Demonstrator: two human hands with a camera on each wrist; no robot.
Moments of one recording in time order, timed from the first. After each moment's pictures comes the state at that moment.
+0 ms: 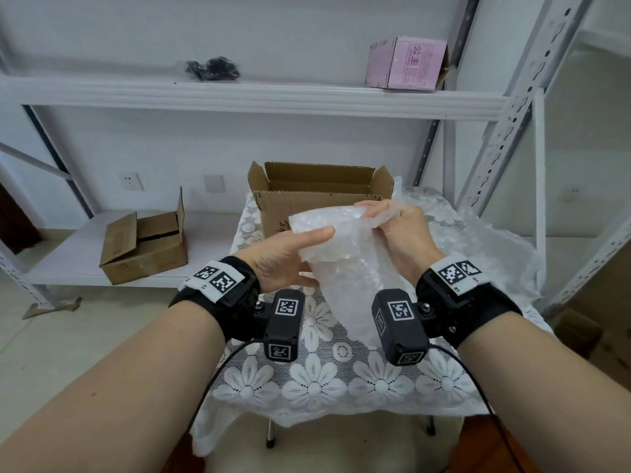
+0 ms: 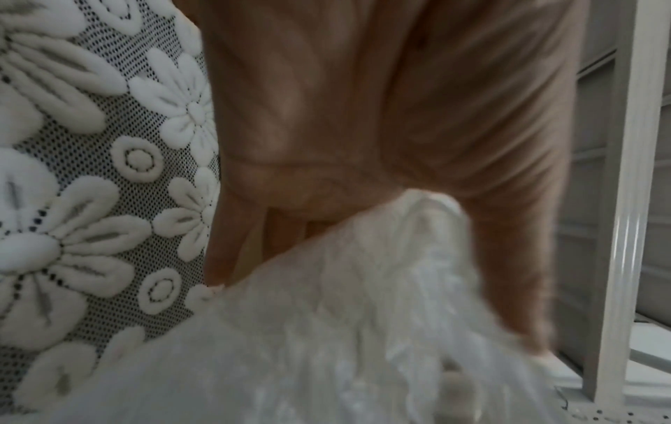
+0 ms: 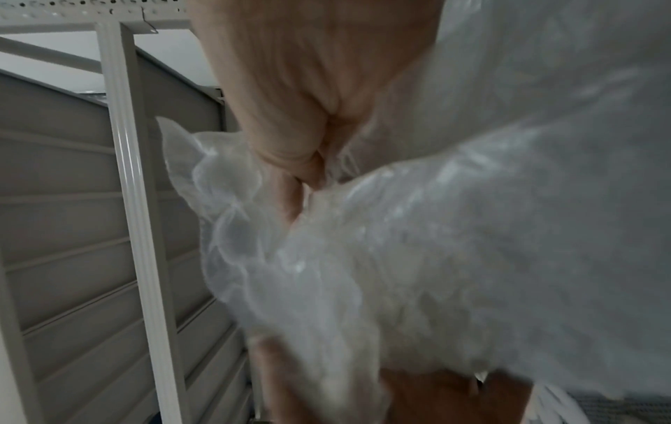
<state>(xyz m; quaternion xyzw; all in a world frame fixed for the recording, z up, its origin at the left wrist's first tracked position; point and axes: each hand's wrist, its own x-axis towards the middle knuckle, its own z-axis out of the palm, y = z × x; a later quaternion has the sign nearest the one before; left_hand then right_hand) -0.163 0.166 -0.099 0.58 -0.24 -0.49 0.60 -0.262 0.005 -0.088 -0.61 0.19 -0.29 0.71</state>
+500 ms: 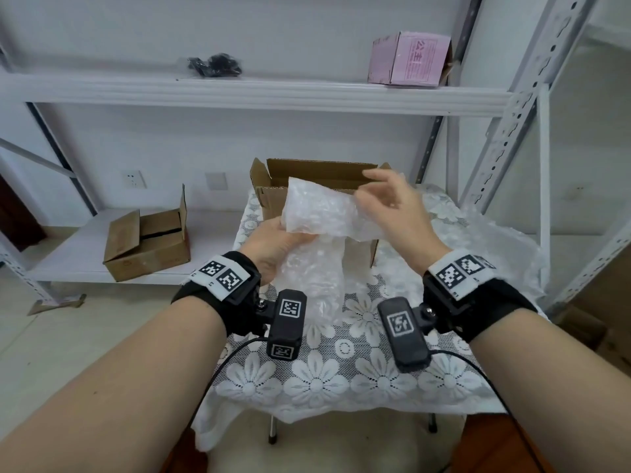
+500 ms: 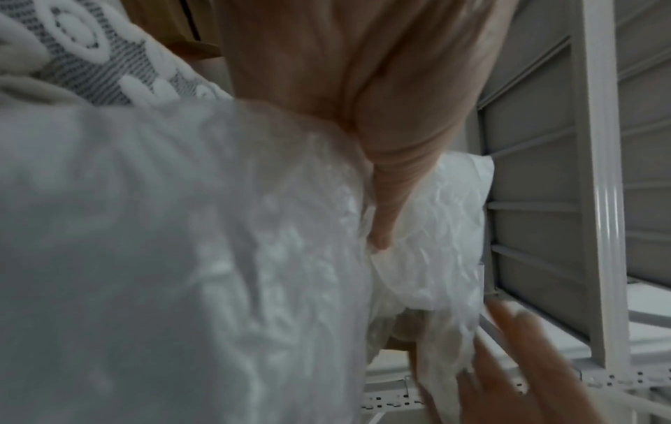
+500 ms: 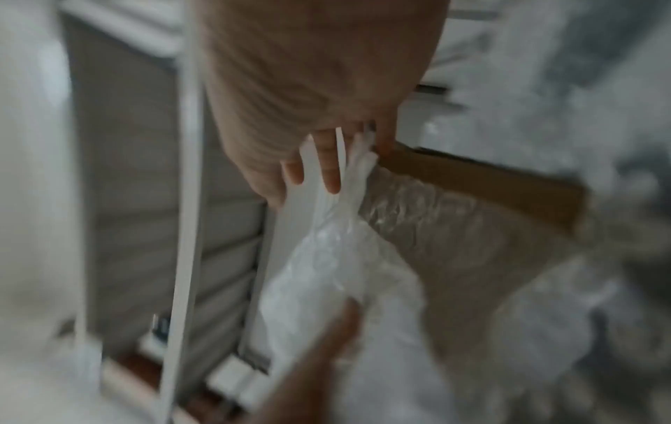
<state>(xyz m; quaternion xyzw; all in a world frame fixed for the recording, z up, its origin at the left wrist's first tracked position) -0.154 0.164 -0.104 0.64 -0.15 -0.33 0.68 -0.267 0.008 -0.074 -0.79 0.15 -0.30 0.52</state>
